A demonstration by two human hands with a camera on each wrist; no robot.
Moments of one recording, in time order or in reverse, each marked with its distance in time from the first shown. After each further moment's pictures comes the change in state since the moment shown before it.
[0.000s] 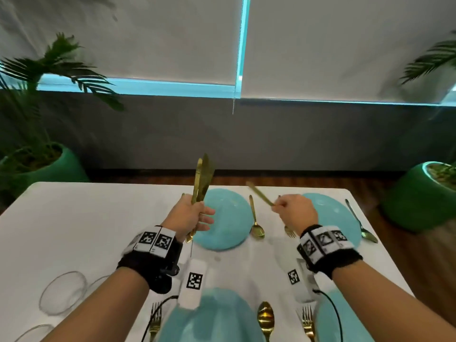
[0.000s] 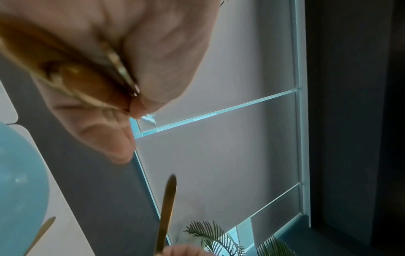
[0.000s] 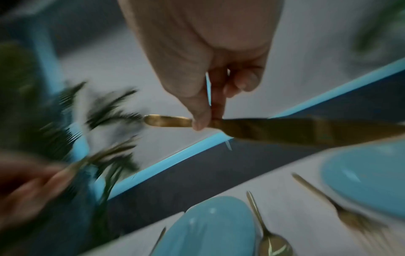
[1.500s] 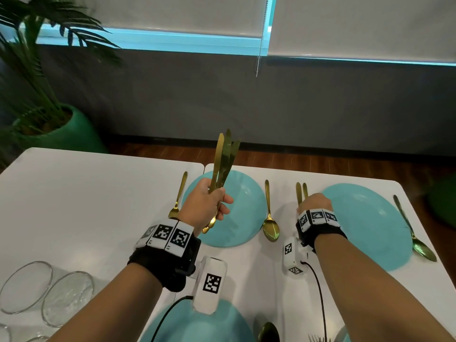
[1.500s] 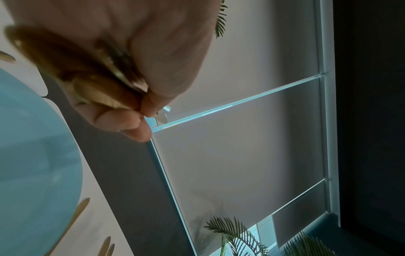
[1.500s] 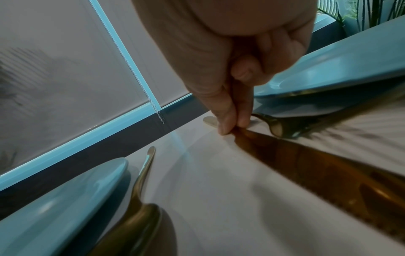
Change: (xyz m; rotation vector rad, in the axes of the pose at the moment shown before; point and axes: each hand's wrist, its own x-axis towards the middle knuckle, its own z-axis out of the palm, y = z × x) left_hand 0.074 -0.028 0.048 0.045 0.078 0.016; right_hand 0.130 0.068 0.127 0.073 -0.119 0.411
